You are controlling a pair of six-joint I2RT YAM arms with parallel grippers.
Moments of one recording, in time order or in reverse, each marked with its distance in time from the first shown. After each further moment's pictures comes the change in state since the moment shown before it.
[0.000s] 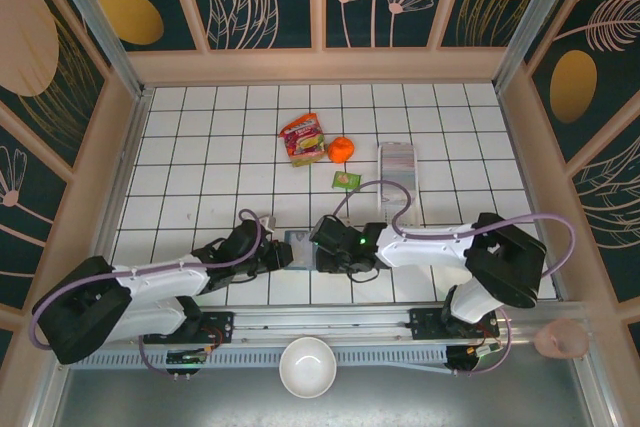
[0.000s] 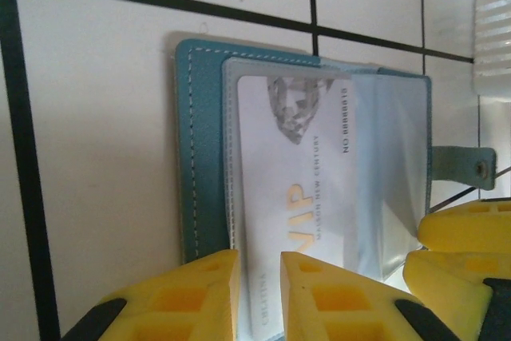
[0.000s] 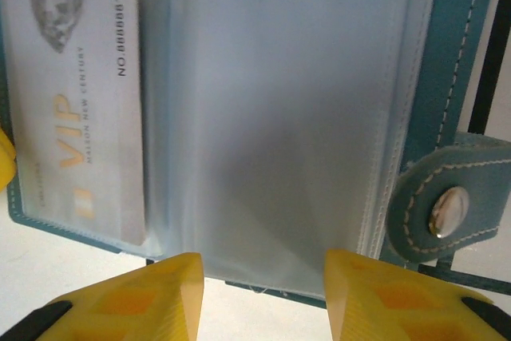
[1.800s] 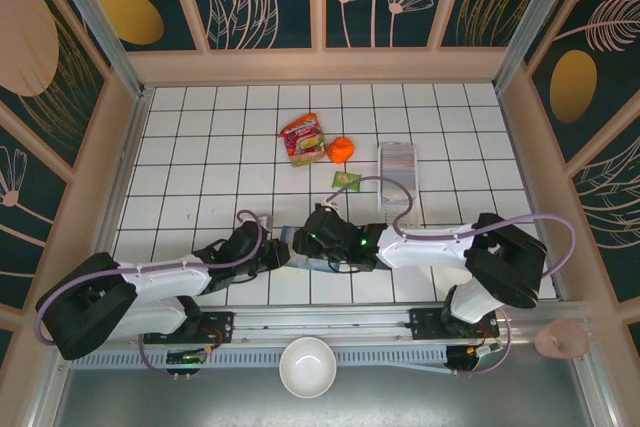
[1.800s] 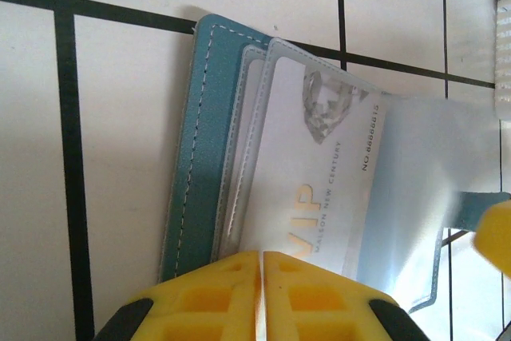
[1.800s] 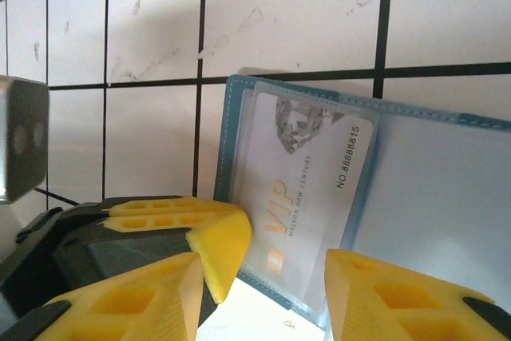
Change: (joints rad) left arm 0.000 0.024 -0.015 0.041 -0.071 -0.012; right arm 0.000 -0.016 -0.014 0.350 0.041 0.074
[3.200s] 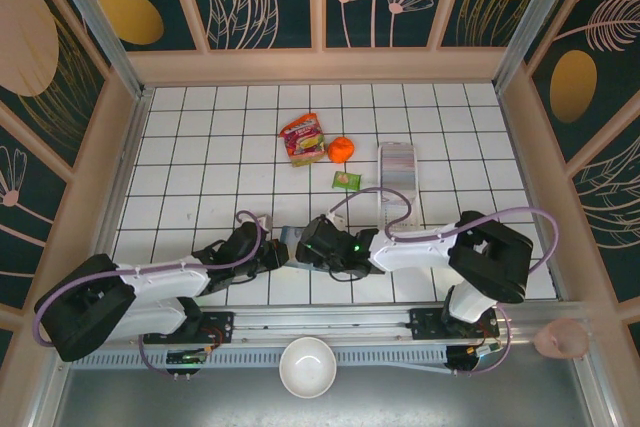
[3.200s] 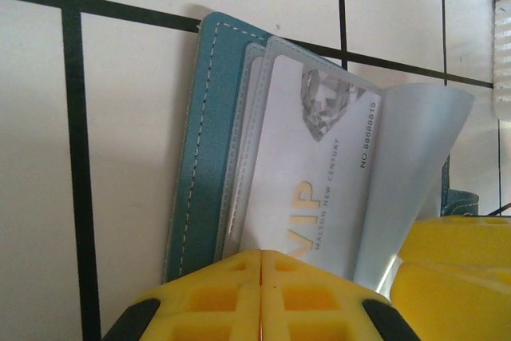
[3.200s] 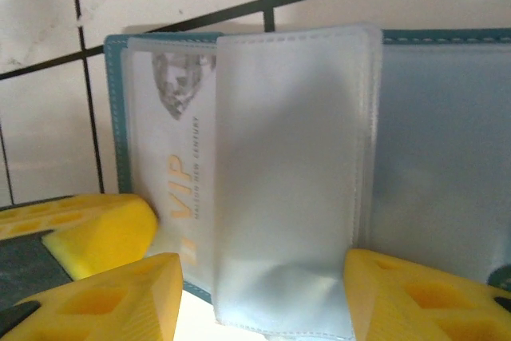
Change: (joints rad) left arm 0.000 -0.016 -0.013 0.003 0.000 -0.001; right arm 0.033 0.082 -0.013 -0.034 0.025 0.140
